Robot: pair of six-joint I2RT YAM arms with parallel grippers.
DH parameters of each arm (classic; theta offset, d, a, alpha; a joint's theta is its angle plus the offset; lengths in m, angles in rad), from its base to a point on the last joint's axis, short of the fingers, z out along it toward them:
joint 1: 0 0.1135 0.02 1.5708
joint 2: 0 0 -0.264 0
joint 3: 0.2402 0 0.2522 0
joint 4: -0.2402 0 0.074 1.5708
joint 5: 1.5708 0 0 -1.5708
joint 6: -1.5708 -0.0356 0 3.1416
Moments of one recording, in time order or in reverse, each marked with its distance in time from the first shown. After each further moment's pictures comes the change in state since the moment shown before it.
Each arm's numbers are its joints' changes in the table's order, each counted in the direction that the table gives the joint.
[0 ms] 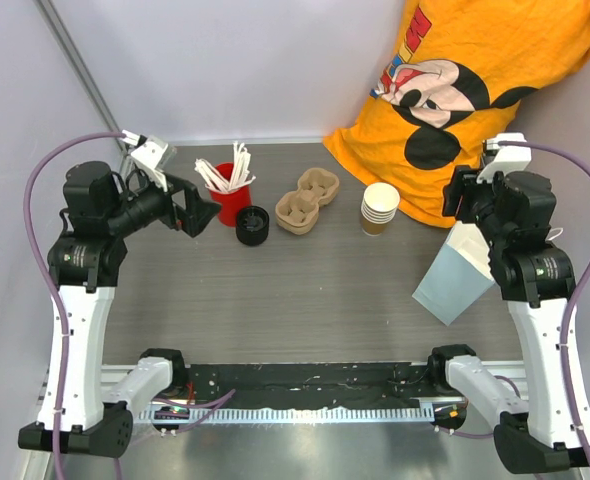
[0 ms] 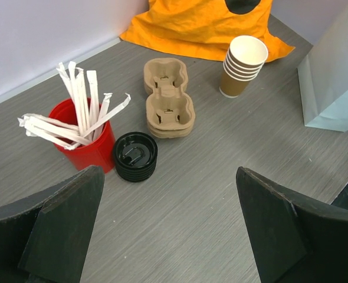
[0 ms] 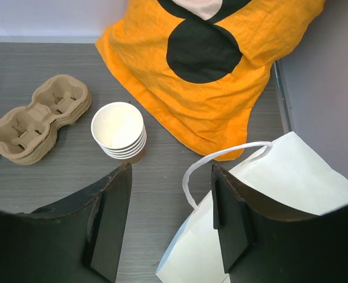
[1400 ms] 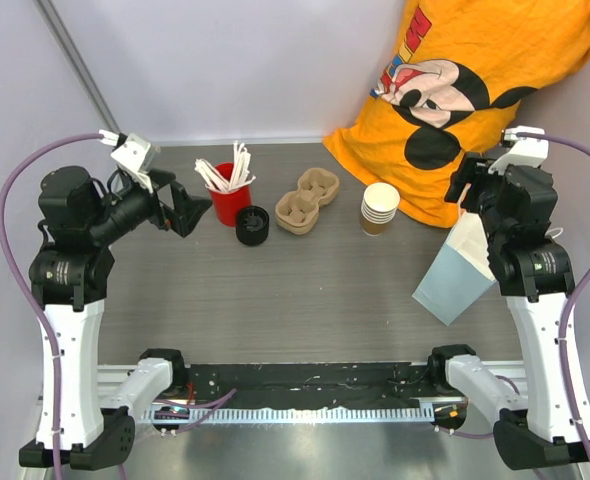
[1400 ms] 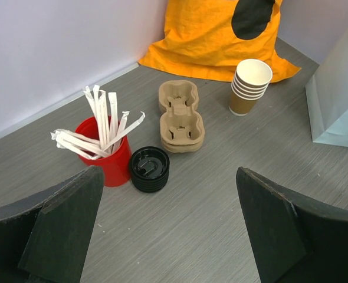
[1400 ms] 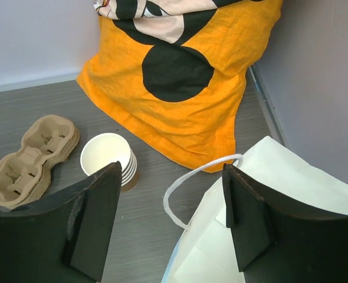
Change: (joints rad) left arm 0.026 0.038 0.090 -0.029 -0.014 -0.003; right arm 0.001 -0.015 0.007 0.078 0.142 -0.100
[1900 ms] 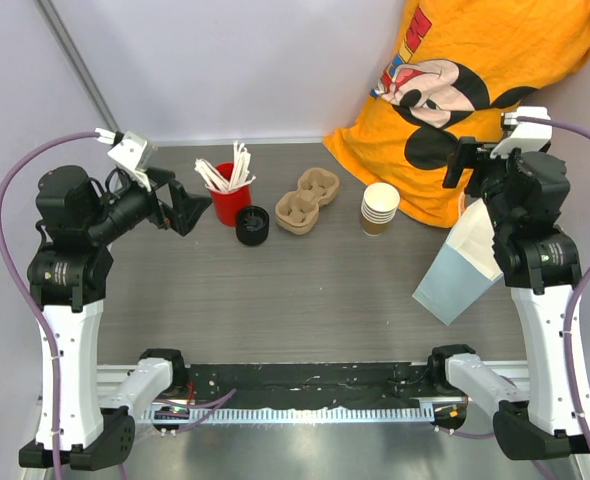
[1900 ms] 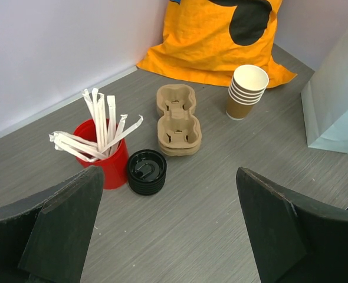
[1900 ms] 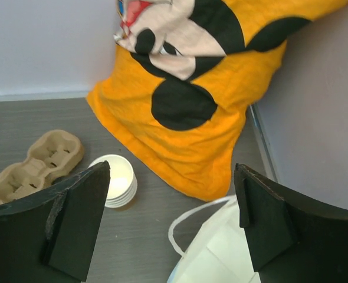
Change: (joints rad) left arm 0.000 -0.004 0.016 0.004 0.000 0.029; right arm 0.000 -0.048 0.130 0.038 -0.088 0.115
